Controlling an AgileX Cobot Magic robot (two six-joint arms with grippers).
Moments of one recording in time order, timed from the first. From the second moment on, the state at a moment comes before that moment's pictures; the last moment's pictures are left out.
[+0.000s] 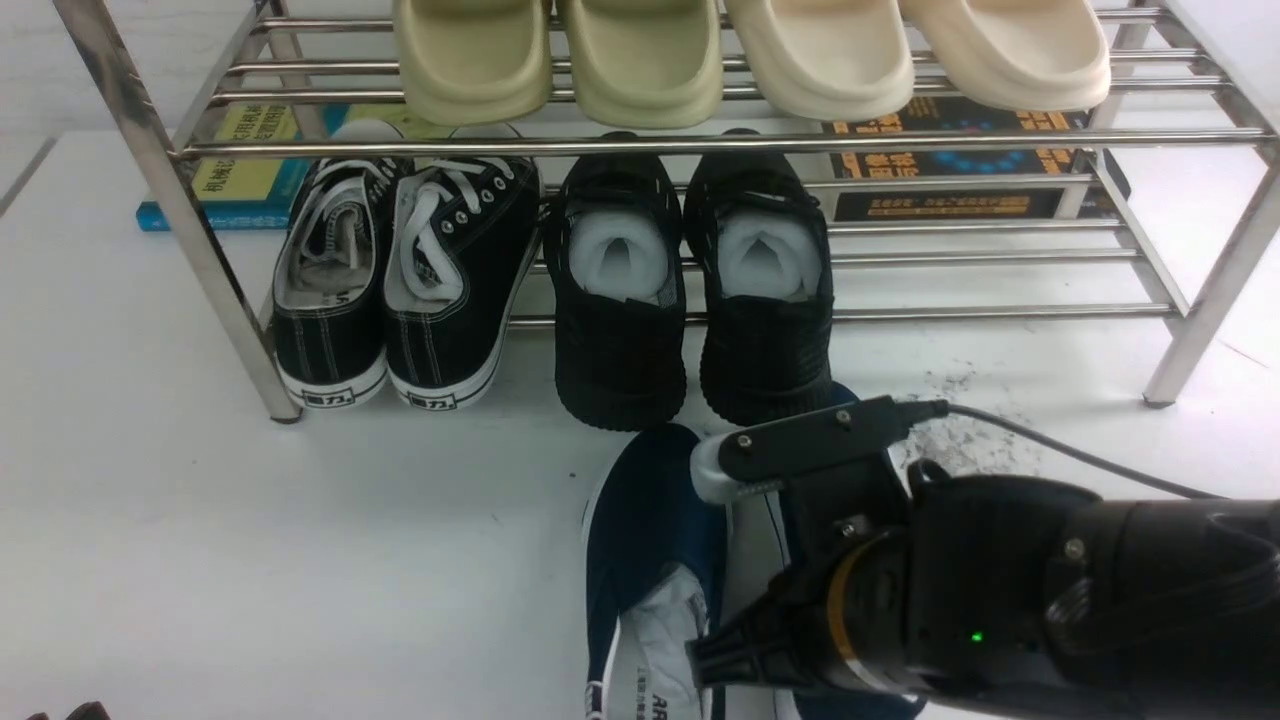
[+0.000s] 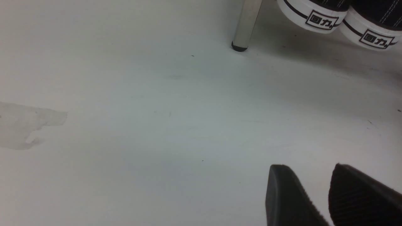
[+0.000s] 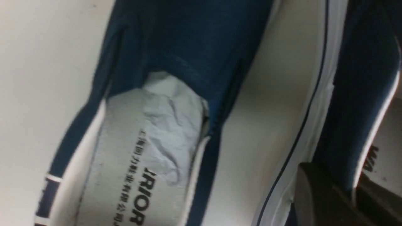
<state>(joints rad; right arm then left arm) 1.03 1.61 -0.95 -0.48 0.63 1.16 -0.07 -0.01 0.02 0.12 0.40 -0.32</state>
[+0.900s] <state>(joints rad) 1.03 1.65 -0.95 -0.42 0.54 1.16 -0.07 -0.01 0.02 0.12 0.40 -0.32</state>
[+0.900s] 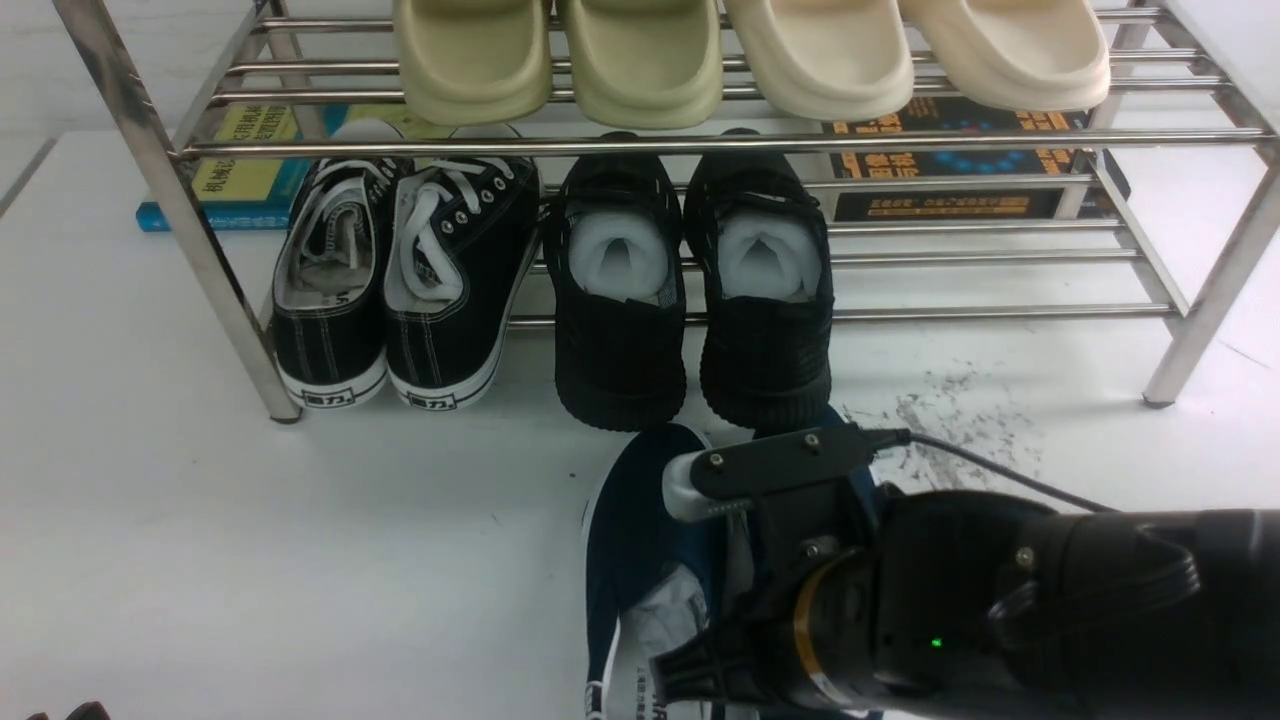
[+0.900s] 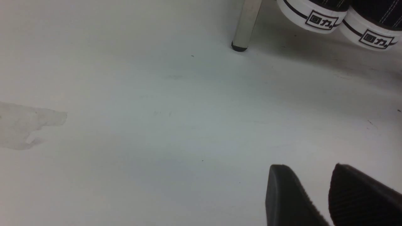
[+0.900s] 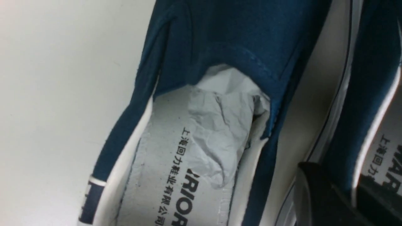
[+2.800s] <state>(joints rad) 1.03 0.33 -0.41 -0.56 0.33 0.67 -0.07 -0.01 0.02 0.12 0.40 -0.32</state>
